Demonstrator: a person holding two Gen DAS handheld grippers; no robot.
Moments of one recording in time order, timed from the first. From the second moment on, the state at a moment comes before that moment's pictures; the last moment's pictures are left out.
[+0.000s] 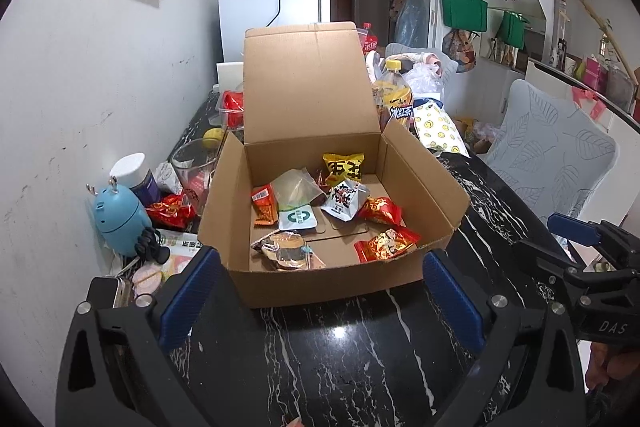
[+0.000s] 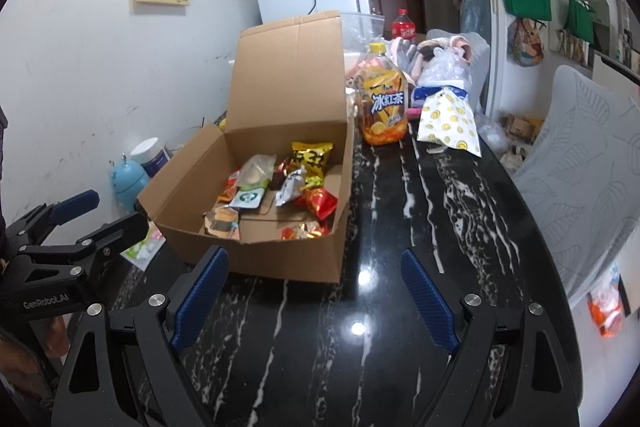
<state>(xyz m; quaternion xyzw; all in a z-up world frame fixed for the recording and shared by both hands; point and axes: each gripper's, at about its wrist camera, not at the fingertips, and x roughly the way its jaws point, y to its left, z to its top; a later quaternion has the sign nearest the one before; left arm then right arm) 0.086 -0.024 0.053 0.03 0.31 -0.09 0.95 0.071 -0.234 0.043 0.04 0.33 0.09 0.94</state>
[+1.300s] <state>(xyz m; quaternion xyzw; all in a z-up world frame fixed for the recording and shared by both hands) 0.079 -0.018 0.053 0.01 0.32 -0.09 0.94 0.066 -0.221 0.048 0.01 0.32 0.11 0.94</state>
